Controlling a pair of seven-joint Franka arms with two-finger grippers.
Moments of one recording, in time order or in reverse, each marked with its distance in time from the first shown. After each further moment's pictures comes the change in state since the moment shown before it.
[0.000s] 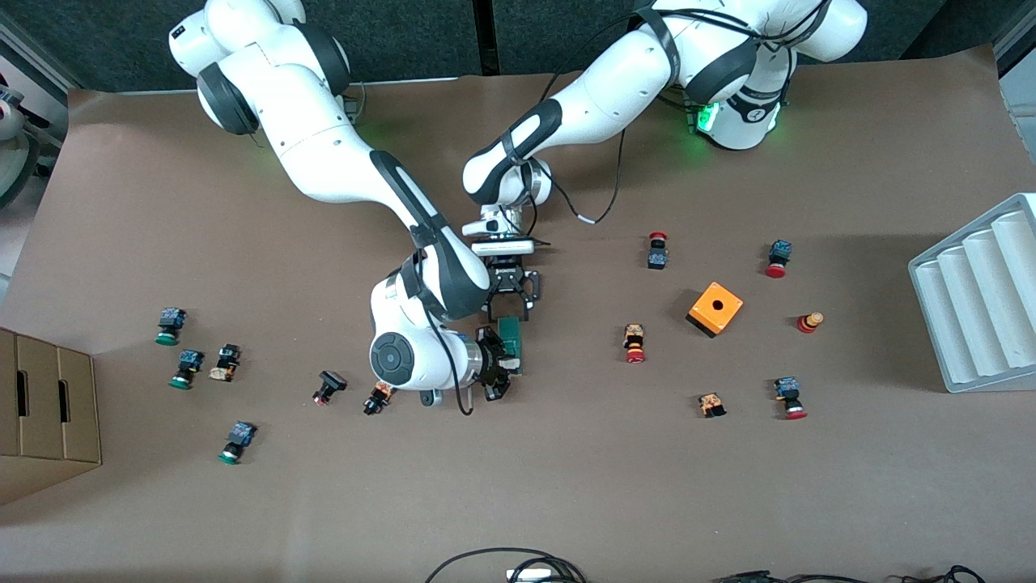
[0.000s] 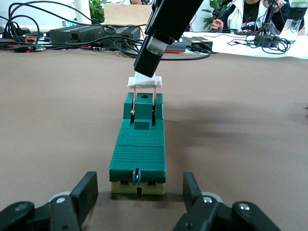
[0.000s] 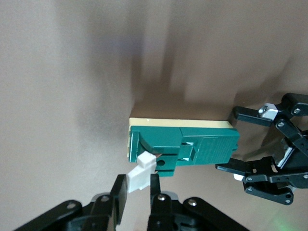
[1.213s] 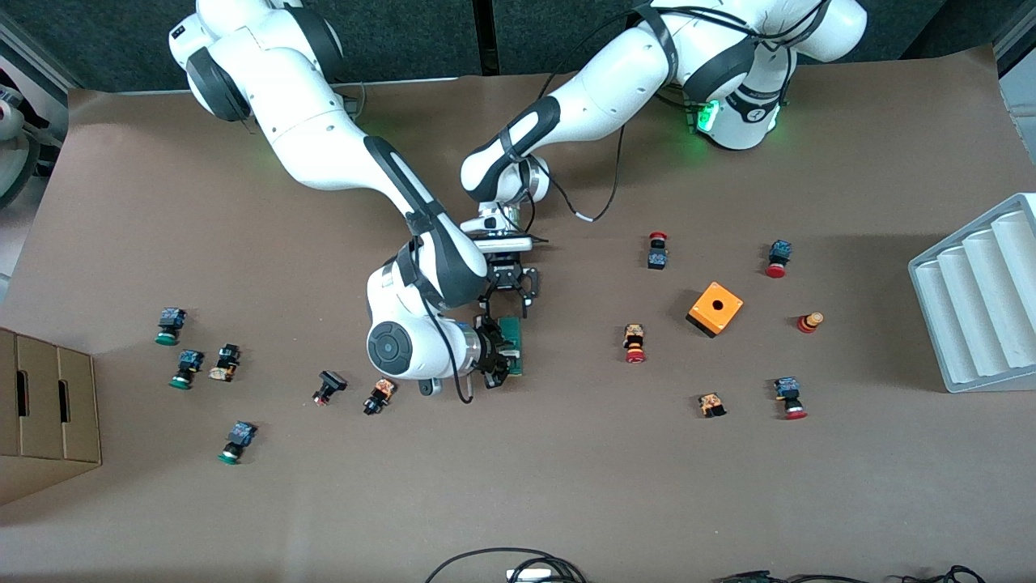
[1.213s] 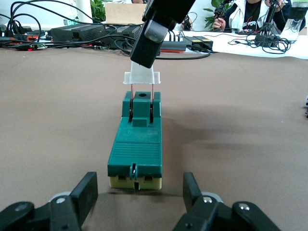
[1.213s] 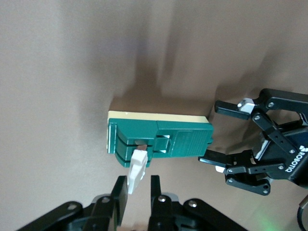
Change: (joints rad) left arm -0.013 -0.003 0.002 0.004 -0.021 -0.003 0.000; right arm 0.001 -0.075 0.018 -0.091 -0.009 -0.011 -0.019
